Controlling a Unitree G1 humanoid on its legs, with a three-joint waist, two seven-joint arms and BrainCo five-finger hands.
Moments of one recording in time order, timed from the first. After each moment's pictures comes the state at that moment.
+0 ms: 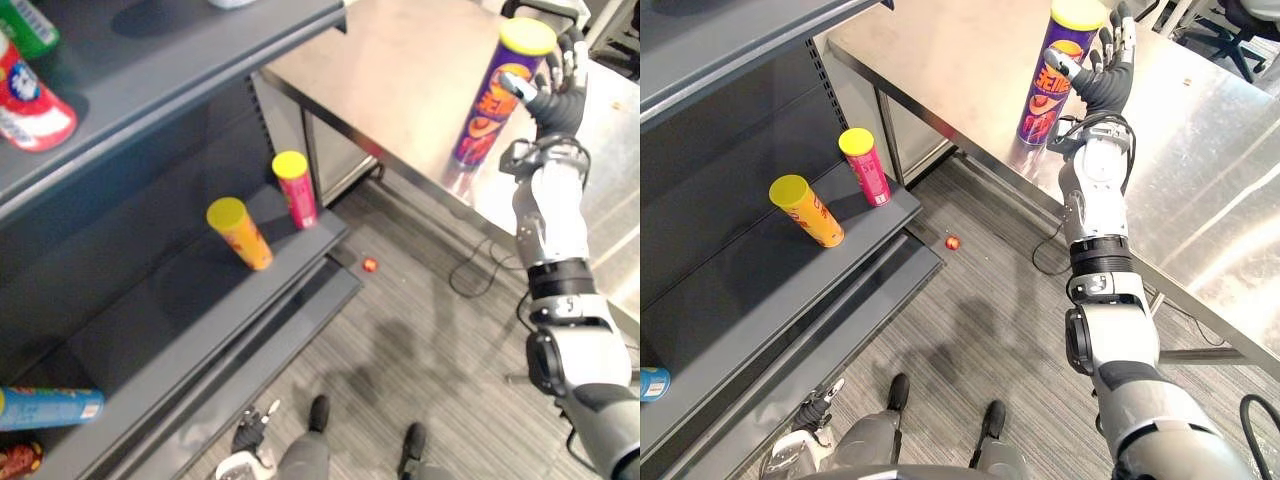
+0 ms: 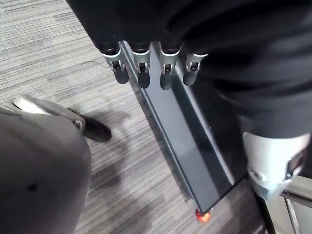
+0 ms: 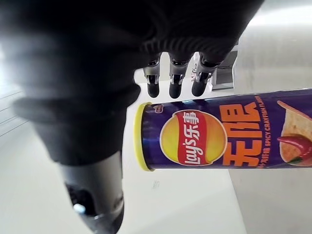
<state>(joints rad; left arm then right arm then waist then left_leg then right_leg) 0.08 0.09 0.16 0.95 -0.28 -0.15 0.04 -1.00 -0.36 -0.12 0.58 0.30 -0.17 -0.24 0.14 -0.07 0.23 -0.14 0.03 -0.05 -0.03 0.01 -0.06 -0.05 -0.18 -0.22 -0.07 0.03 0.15</state>
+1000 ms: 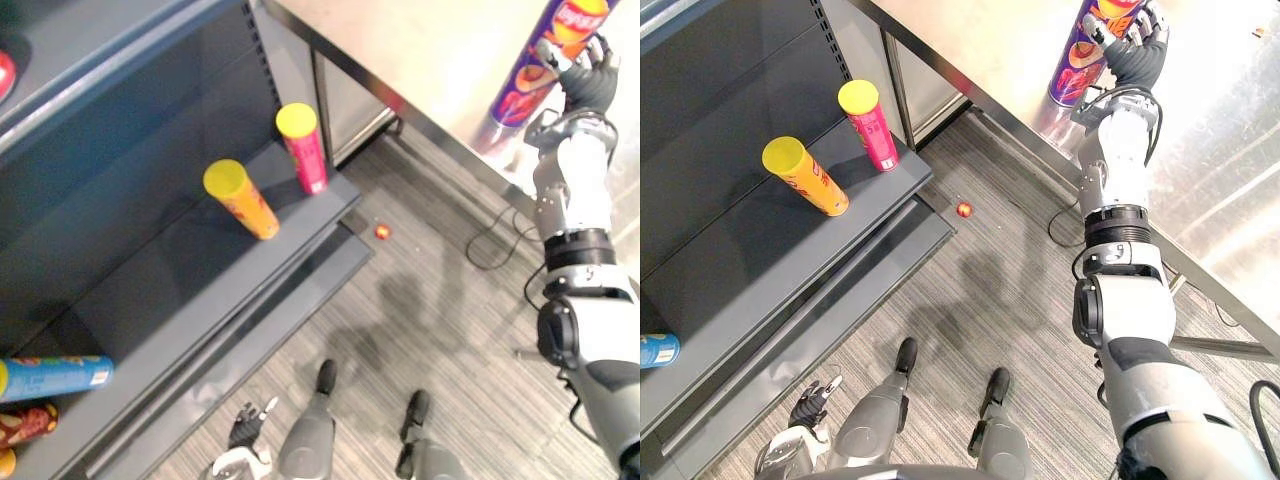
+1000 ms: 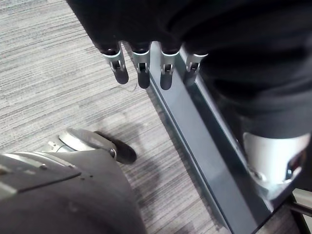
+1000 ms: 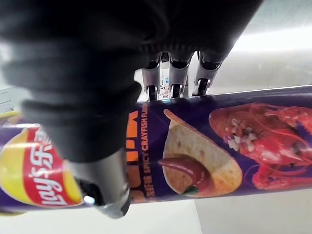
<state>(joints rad) 0.07 0.13 0.10 0.95 -0.30 -0.15 0.07 -1.14 -0.41 -0.18 0.76 0.33 -0.15 -0.27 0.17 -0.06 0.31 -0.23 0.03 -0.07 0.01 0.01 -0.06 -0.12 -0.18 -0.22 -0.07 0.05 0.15</state>
